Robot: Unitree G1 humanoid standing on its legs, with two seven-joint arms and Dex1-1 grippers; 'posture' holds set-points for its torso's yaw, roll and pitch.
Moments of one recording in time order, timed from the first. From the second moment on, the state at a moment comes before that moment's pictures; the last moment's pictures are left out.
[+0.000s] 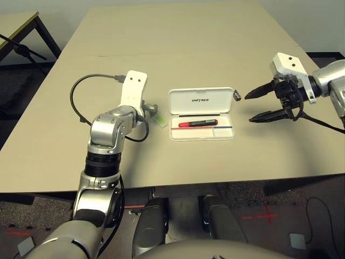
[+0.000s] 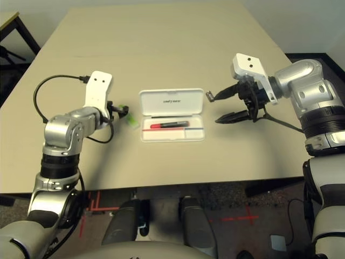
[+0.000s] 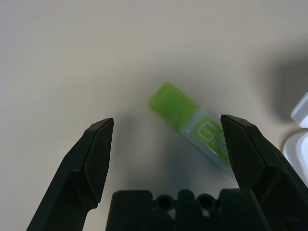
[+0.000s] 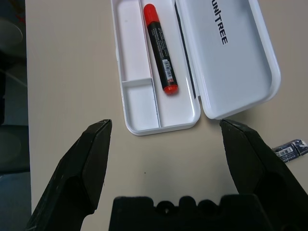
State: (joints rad) left arm -0.64 0.19 0.06 -0.13 -0.15 1.31 -0.03; right arm -0.95 -0.89 0.33 0.58 0.22 0.17 1.61
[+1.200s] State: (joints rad) left arm -0.68 0.10 0.07 0.02 -0.12 1.28 0.00; right arm -0.94 -0.88 0.29 0.57 0.21 0.17 1.61
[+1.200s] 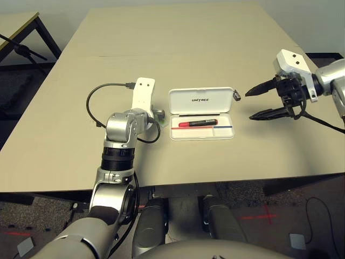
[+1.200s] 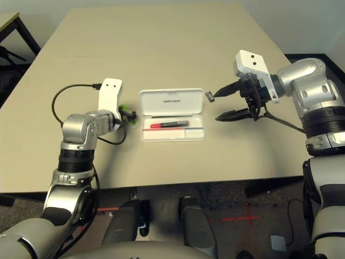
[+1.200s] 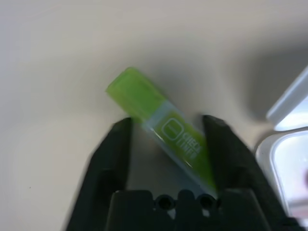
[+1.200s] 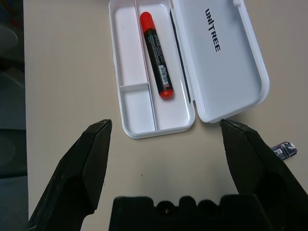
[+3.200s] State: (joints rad) left arm -0.70 0.10 0.10 0.06 -0.10 1.30 0.02; right arm -0.92 -0.85 0.21 0.55 0.18 0.19 1.61
